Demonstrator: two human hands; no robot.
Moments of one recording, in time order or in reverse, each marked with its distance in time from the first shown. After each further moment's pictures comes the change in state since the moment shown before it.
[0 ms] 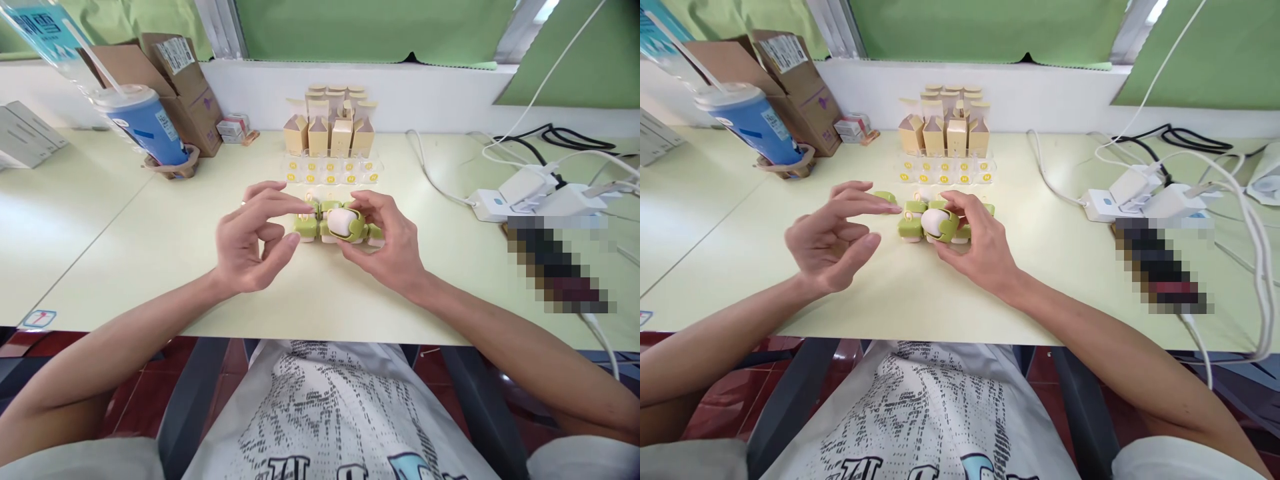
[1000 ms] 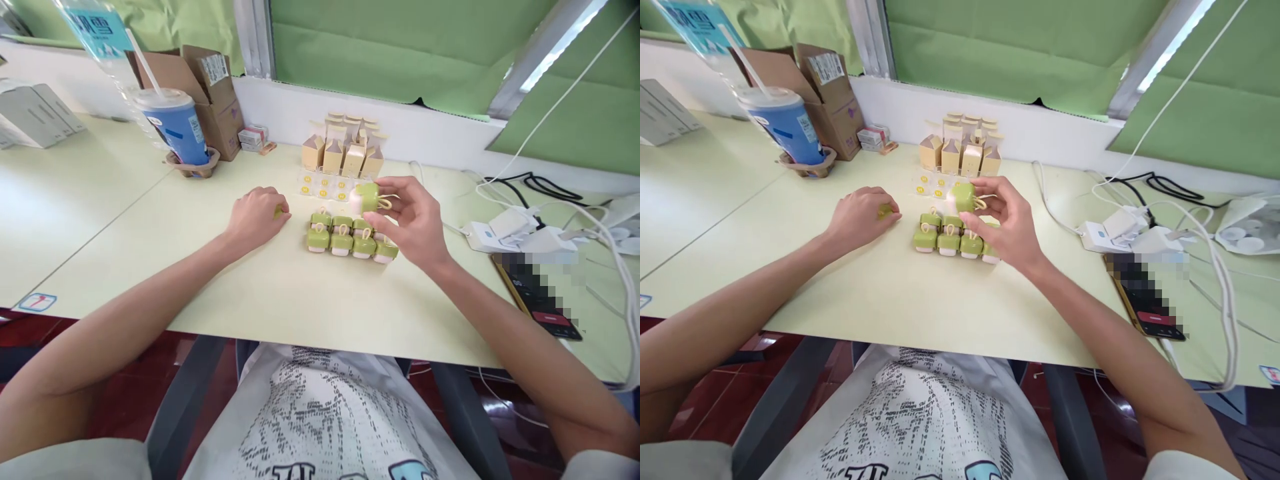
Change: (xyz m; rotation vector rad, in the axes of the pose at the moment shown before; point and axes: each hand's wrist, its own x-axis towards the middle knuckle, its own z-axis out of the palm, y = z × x) left_hand 0.004 -0.080 -0.027 0.632 -0.479 -0.607; right_hand 0.063 0.019 -0.025 0.260 -0.071 0.214
